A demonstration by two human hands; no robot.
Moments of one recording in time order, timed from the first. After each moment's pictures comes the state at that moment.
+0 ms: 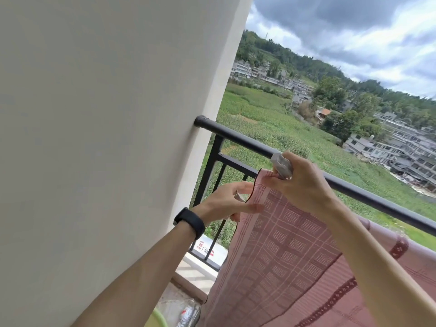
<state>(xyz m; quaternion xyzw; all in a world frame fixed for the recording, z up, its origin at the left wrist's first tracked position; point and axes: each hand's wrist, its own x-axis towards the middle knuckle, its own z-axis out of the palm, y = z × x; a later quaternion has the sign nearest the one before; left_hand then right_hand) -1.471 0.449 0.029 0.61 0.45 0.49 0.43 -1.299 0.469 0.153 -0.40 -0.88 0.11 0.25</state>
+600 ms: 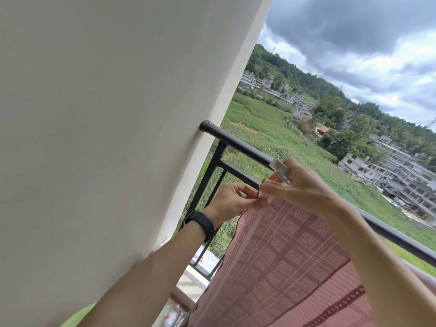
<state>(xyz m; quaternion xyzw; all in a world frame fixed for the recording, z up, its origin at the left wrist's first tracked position) -1.461 0.457 0.040 0.49 0.41 0.62 0.46 -1.307 0.487 0.175 -0.40 -0.90 0.09 0.12</state>
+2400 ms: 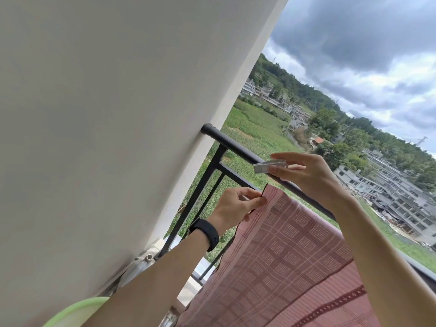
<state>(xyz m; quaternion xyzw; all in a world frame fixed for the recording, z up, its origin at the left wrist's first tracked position) -1.429 0.480 0.046 0.47 0.42 0.66 0.41 -1.299 0.518 0.207 -0.36 -0.88 0.21 0.24</state>
